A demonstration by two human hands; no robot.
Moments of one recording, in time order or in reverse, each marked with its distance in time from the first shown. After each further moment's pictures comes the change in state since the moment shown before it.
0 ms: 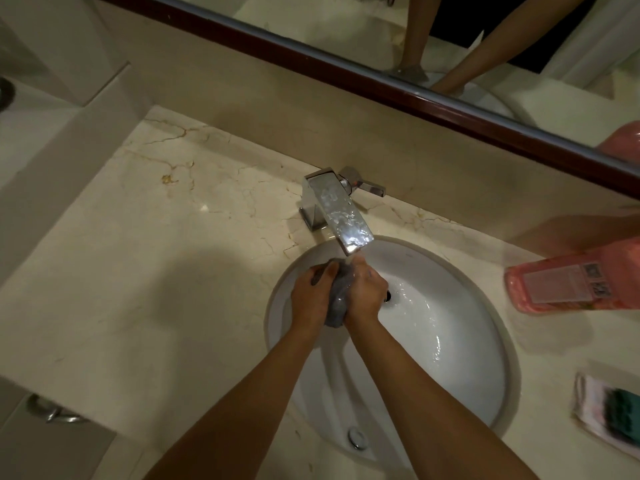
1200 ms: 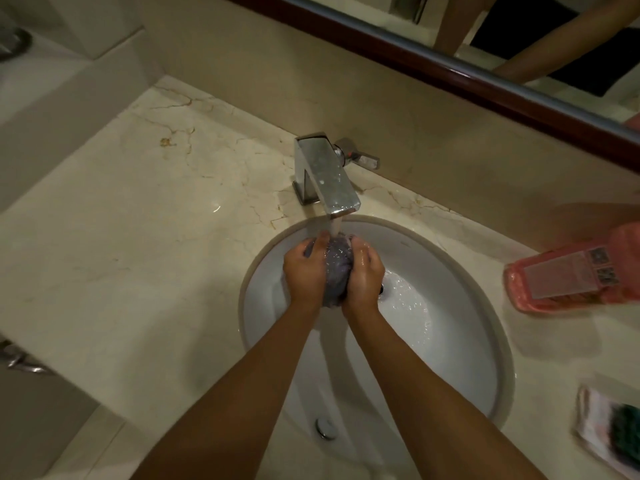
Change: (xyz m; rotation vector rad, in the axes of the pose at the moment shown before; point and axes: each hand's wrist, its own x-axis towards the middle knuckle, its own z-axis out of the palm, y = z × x) left_hand -0.001 -0.013 0.039 -0.228 0.287 0.196; right_hand 0.013 0.009 -0.033 0.150 -0.322 -0.186
